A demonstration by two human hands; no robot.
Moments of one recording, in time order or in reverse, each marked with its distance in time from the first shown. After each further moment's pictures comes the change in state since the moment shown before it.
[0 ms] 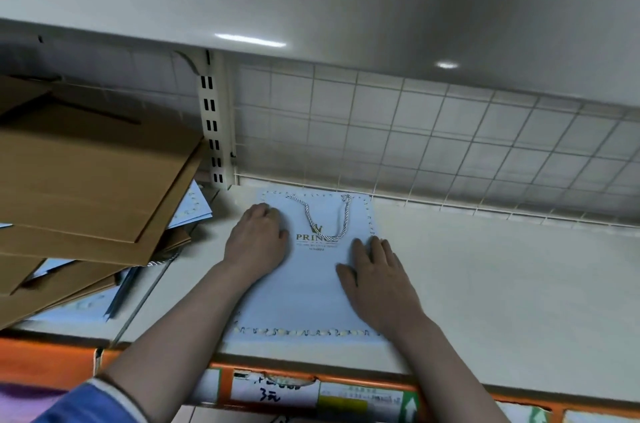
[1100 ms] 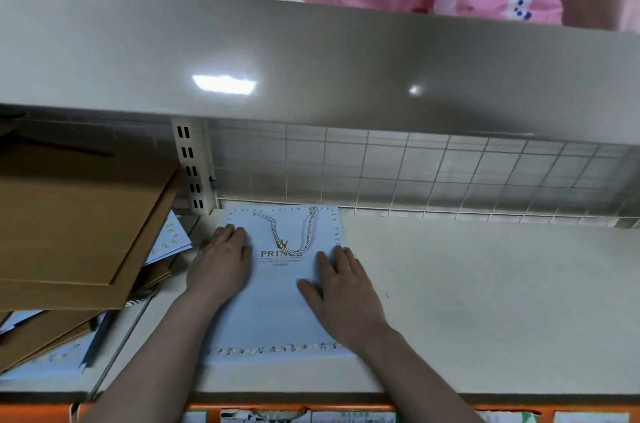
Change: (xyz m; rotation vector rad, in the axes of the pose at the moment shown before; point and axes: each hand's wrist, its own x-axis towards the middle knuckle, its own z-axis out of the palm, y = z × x) left_hand 0.007 -0.030 -0.003 0.045 -0.016 0.026; right_hand 0.009 -0.025 -0.004 0.103 -0.040 -0.022
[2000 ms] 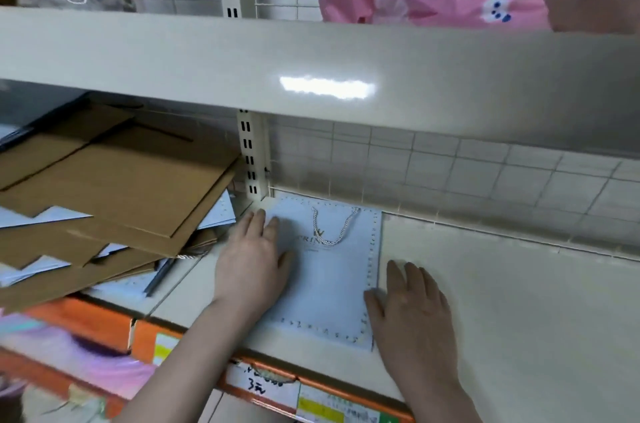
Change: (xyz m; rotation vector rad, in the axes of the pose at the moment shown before) left_hand -0.074 0.069 -0.041 0.279 0.243 -0.132; right_hand -0.045 0.038 -0.016 -0.041 0.453 0.010
